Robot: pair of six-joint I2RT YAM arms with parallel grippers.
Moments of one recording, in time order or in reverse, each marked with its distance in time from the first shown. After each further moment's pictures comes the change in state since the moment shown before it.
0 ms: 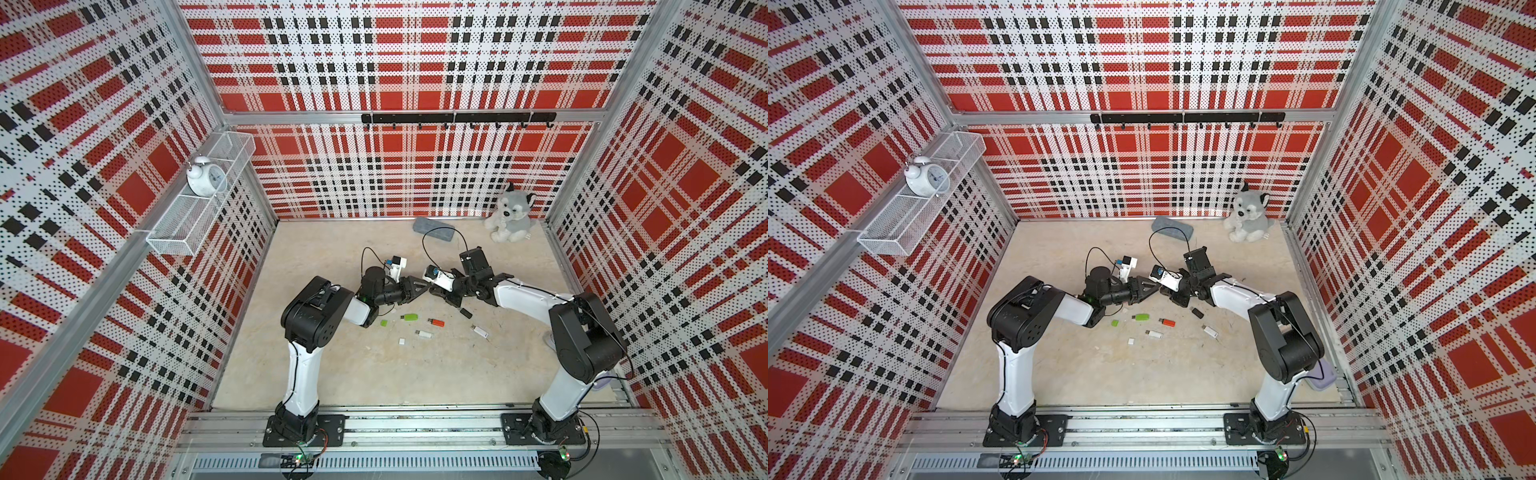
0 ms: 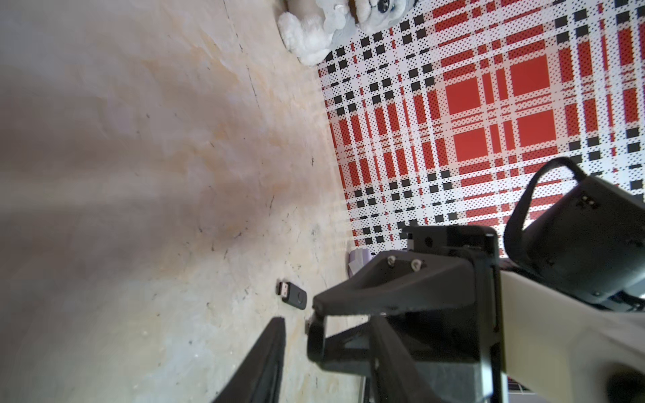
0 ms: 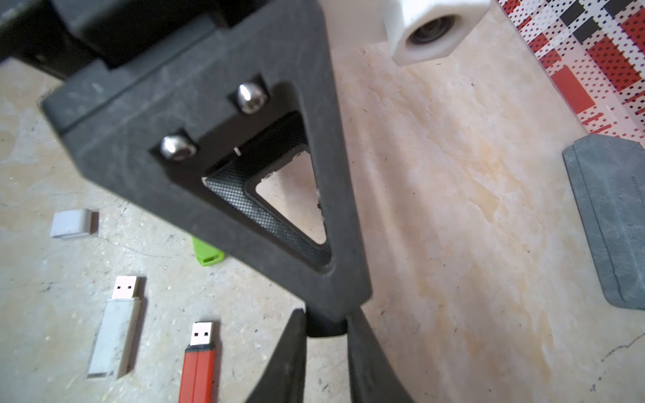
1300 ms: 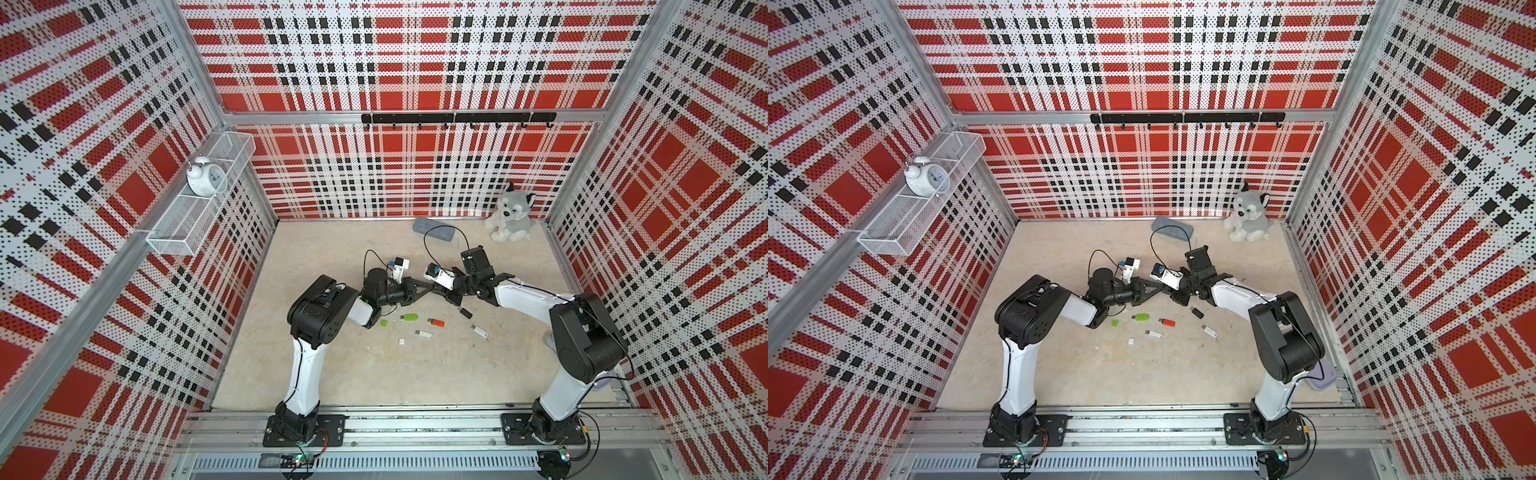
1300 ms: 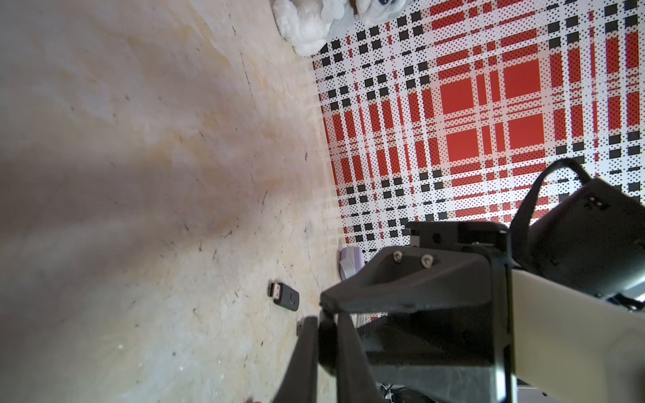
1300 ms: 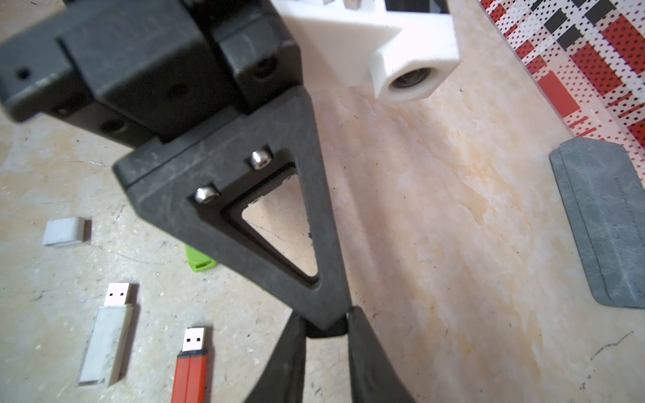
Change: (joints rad) left arm -0.011 0.048 0.019 0.056 0.015 -0.067; right arm 0.000 -0.002 -0.002 0.024 -0.006 0.010
